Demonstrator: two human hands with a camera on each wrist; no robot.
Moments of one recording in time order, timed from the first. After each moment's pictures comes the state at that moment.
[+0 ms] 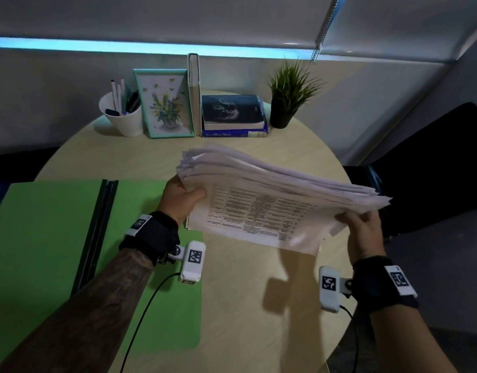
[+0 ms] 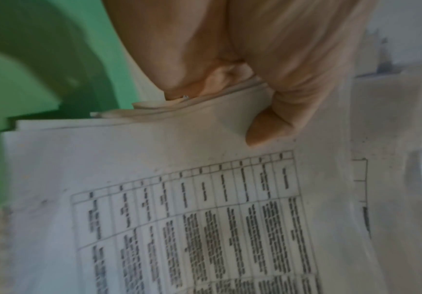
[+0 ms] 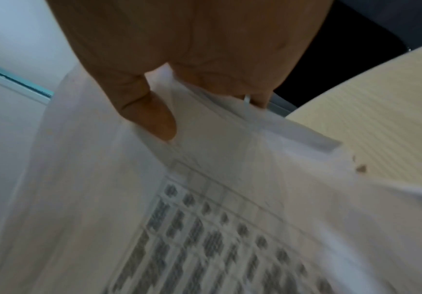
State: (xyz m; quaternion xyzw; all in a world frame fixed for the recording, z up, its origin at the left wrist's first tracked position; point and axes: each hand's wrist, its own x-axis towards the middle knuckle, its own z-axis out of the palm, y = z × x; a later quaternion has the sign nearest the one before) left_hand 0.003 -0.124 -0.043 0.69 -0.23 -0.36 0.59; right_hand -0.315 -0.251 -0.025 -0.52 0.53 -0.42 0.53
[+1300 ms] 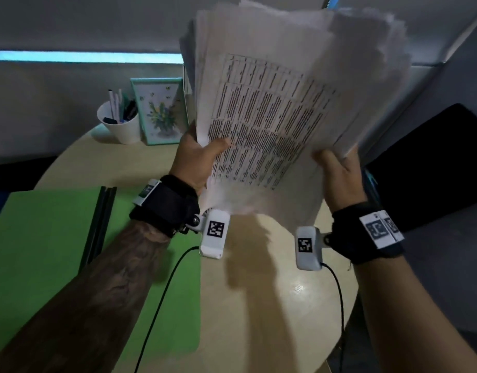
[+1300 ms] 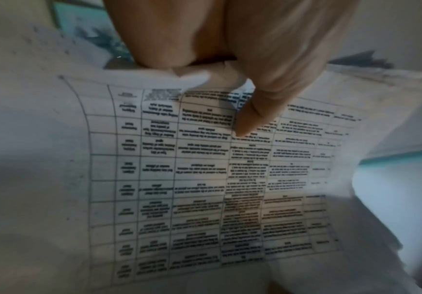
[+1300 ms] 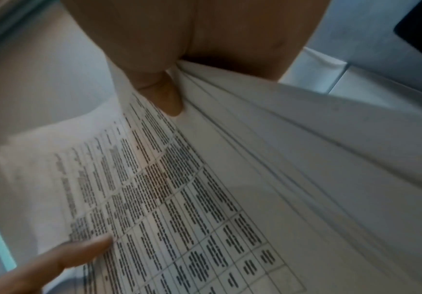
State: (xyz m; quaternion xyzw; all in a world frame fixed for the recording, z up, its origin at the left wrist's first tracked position) left_hand -0.022 -0.173 0.052 0.58 -0.28 -0.35 0.68; right_hand -0.235 -0.264 0.067 -0.64 0.41 -0.44 0.48
